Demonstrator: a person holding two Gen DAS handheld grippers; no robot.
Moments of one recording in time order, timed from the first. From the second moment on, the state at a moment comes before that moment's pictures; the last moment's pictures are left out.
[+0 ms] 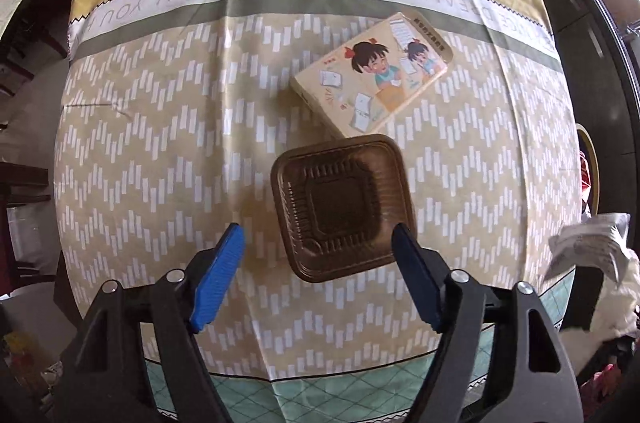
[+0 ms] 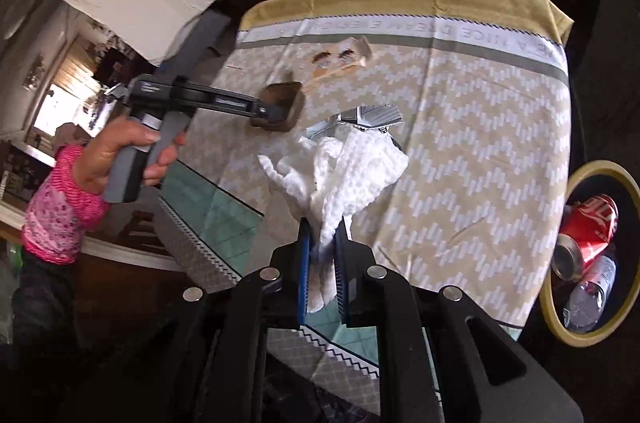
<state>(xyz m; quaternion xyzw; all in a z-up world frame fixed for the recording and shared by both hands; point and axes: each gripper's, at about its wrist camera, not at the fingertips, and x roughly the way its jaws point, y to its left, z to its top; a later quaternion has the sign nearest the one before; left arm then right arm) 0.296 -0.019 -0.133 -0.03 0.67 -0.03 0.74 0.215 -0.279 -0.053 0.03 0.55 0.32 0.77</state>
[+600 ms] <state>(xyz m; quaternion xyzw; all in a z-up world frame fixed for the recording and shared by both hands) 0.302 0.001 -0.142 -0.03 0.66 -0.06 0.75 0.202 -0.245 -0.046 -0.06 0.55 0.29 0.78</state>
